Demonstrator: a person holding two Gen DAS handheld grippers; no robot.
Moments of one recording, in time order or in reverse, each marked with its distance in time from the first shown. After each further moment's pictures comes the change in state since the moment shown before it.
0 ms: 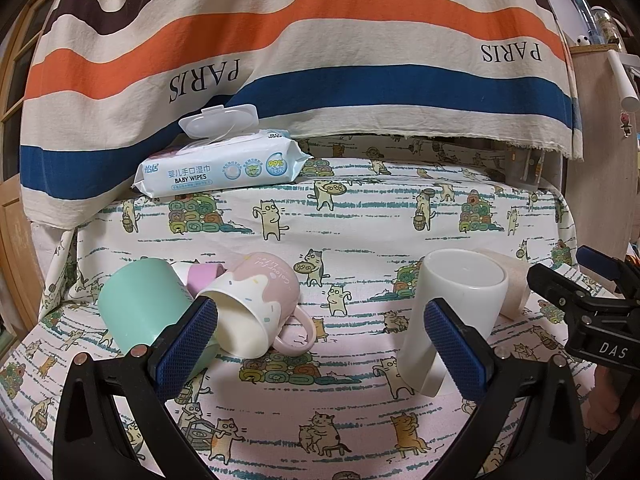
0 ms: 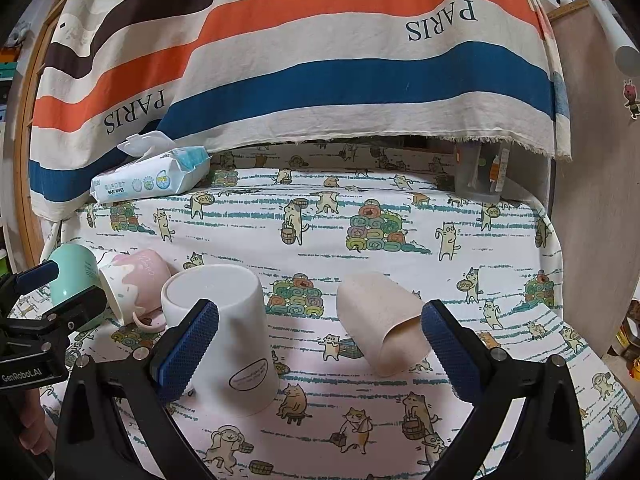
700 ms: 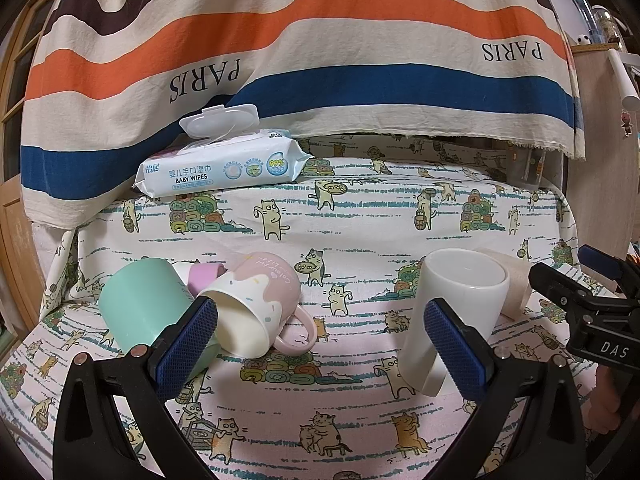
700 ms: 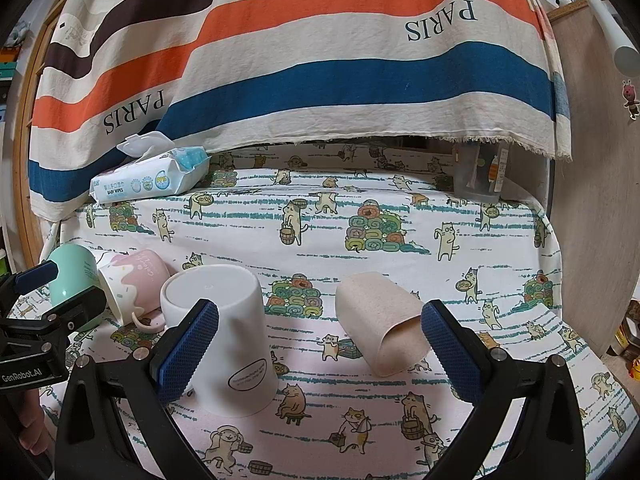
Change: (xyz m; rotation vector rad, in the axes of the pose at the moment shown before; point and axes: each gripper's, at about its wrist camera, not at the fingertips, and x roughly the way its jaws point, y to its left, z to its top) left arm 0.000 0.002 0.000 0.001 0.001 0.000; right arm 0.000 -0.001 0.001 -0.001 0.001 0.000
